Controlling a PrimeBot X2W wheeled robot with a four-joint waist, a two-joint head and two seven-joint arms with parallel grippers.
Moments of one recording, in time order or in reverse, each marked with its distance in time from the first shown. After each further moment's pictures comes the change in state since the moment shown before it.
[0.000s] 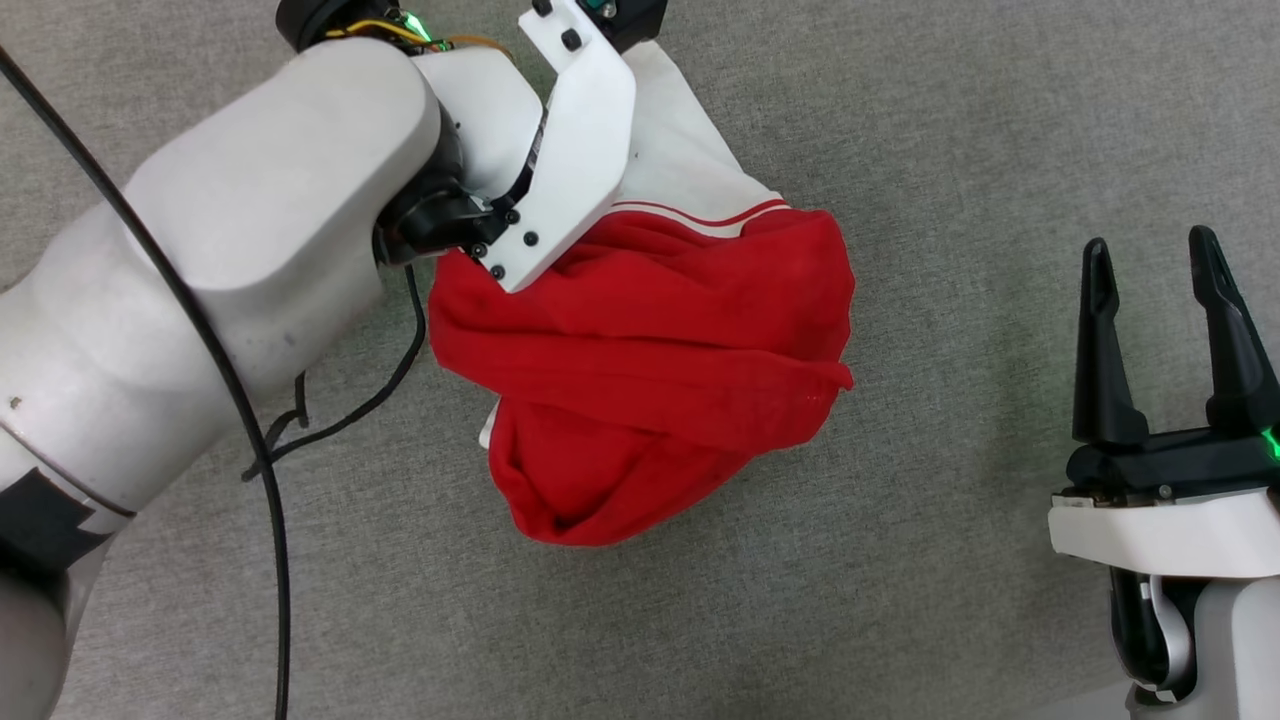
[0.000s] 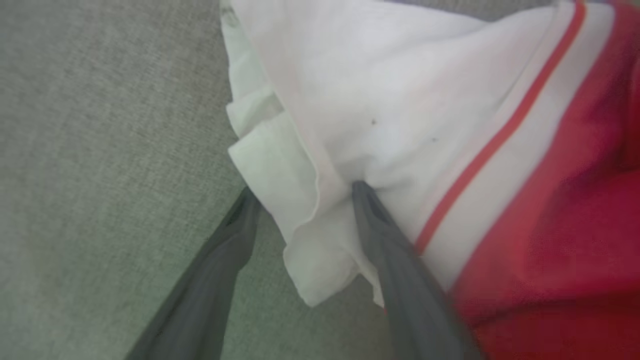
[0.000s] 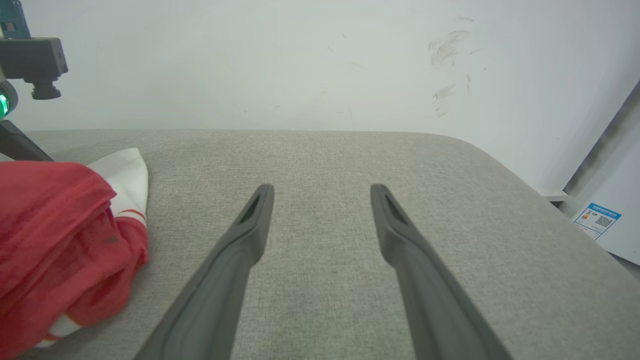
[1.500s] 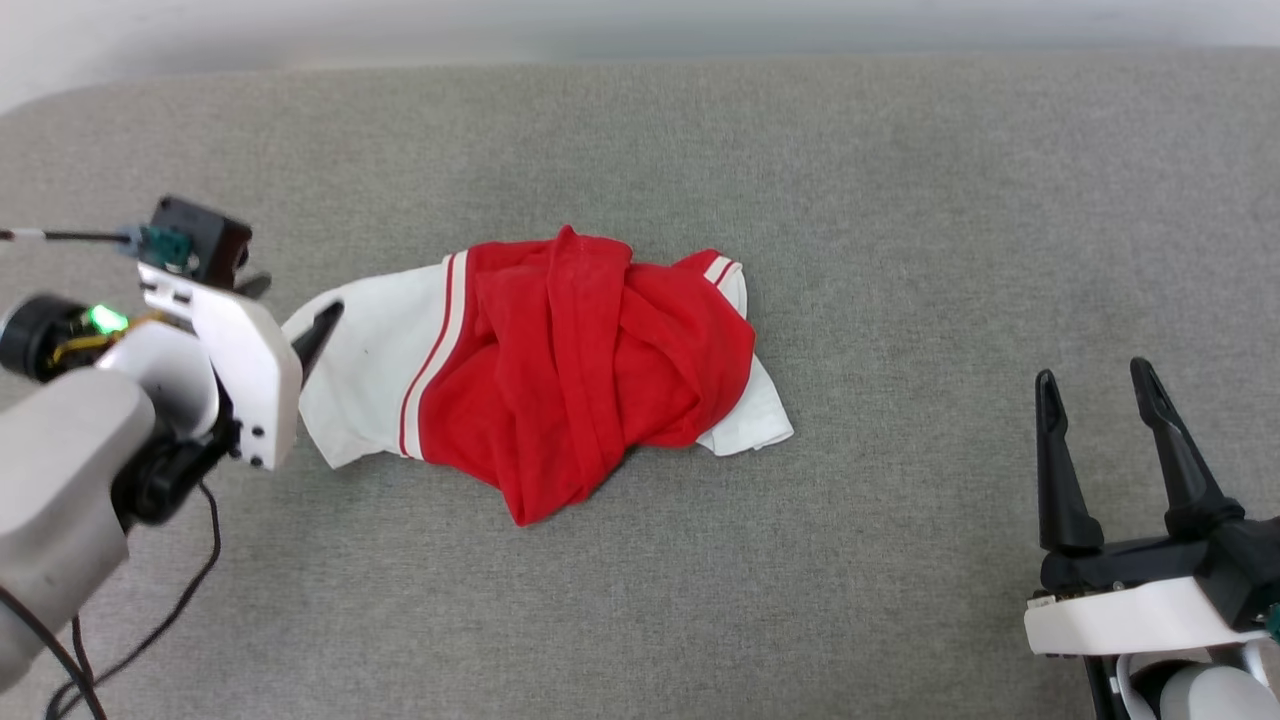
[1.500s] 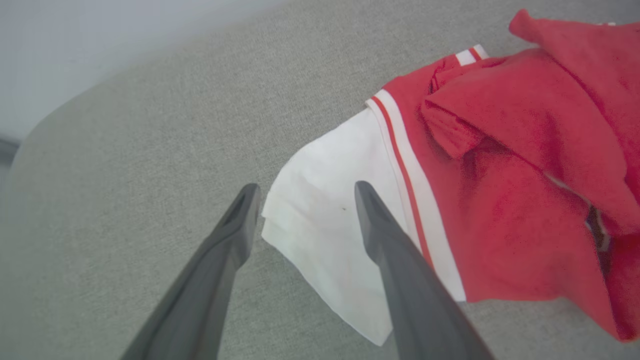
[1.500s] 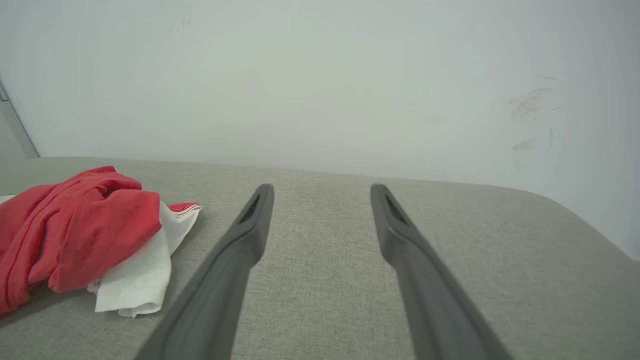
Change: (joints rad) left arm 0.496 0.360 0.076 0.004 -0.129 0.188 -0.790; right arm 0.142 0.000 -0.001 0.070 -0.076 0.000 0.000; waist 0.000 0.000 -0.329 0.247
